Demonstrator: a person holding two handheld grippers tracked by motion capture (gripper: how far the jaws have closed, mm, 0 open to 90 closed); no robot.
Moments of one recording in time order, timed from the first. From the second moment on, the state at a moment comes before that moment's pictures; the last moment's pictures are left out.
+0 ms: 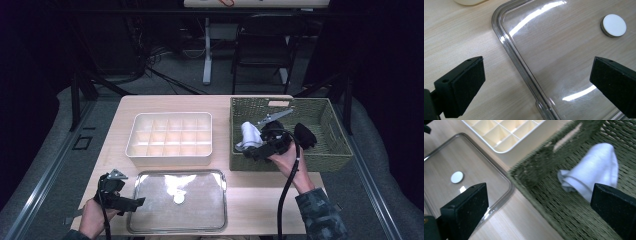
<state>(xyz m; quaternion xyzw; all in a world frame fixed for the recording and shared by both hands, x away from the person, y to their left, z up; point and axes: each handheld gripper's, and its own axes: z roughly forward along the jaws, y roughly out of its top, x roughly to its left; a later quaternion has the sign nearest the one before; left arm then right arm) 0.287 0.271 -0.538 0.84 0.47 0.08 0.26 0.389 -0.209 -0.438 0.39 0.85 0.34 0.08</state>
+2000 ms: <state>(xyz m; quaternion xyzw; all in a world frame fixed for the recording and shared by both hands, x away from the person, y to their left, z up) 0.289 0.268 -0.540 0.84 0.47 0.09 0.25 0.497 -0.358 -0.476 0.58 0.79 0.16 0.10</state>
